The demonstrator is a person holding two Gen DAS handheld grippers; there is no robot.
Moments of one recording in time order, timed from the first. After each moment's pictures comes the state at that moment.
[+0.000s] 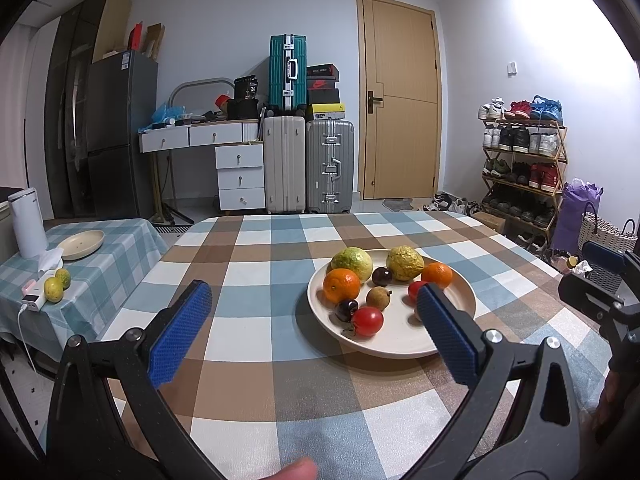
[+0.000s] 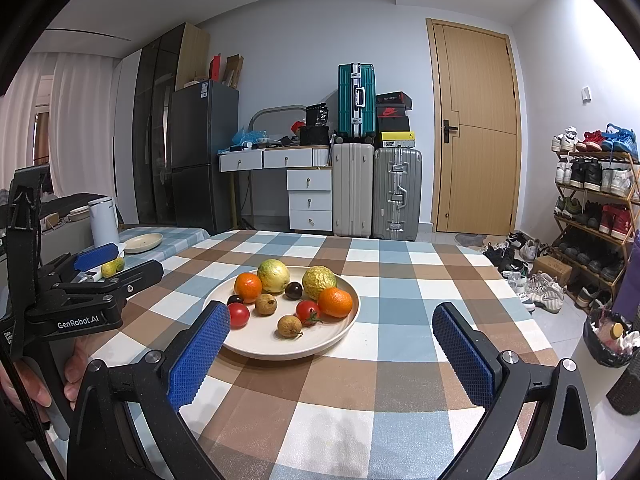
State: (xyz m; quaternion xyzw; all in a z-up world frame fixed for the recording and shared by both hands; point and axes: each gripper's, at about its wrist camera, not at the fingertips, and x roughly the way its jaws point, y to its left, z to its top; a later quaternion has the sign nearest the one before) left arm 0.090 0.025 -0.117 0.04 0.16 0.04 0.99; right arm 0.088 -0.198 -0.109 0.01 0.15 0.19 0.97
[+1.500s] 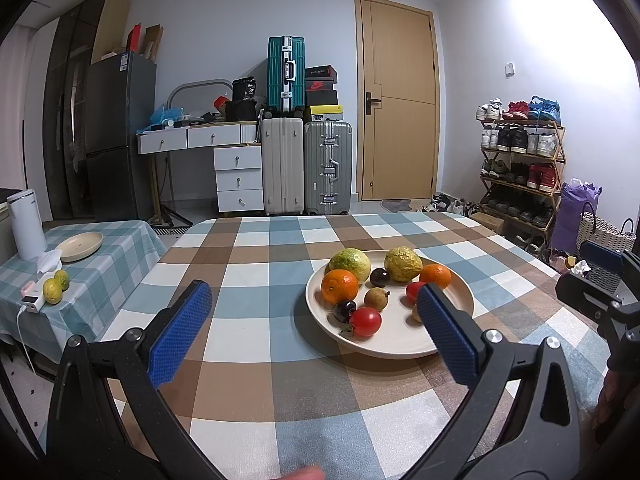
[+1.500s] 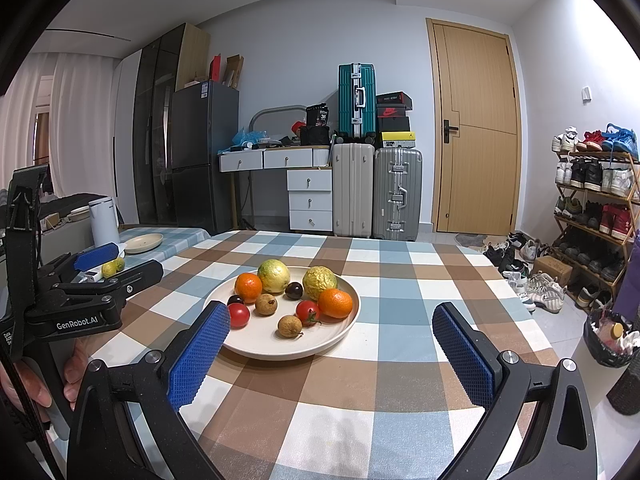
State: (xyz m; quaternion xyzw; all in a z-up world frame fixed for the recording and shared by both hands) left arm 0.091 0.025 -0.118 0.04 0.16 0.03 0.99; right arm 0.088 -0.198 -0.110 0.01 0.15 0.19 0.97
